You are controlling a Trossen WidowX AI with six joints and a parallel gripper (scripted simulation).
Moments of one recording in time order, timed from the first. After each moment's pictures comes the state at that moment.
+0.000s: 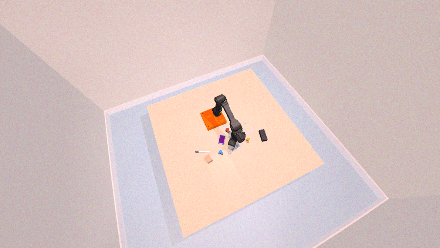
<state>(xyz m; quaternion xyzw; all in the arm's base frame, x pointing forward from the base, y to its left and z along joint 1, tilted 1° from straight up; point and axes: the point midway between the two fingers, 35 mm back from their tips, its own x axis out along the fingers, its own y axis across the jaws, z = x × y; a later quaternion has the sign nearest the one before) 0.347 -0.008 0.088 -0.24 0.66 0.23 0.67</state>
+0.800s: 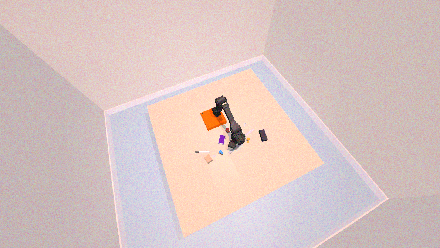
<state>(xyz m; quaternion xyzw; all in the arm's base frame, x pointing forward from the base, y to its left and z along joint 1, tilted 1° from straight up) 0.353 -0.011 0.058 -0.24 0.66 0.23 0.68</state>
